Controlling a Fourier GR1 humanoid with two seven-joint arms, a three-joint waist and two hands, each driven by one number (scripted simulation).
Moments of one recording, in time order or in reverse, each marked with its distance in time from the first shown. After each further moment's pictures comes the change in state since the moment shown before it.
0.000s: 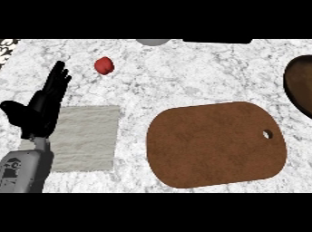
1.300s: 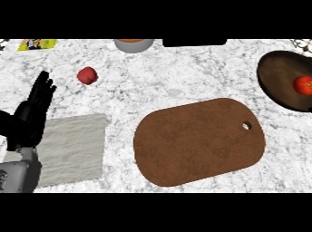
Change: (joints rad) left arm 0.082 0.024 0.048 -0.024 -0.008 0.019 0.013; right arm 0.290 0.298 -0.170 -0.495 -0.450 0.271 -0.437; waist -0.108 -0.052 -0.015
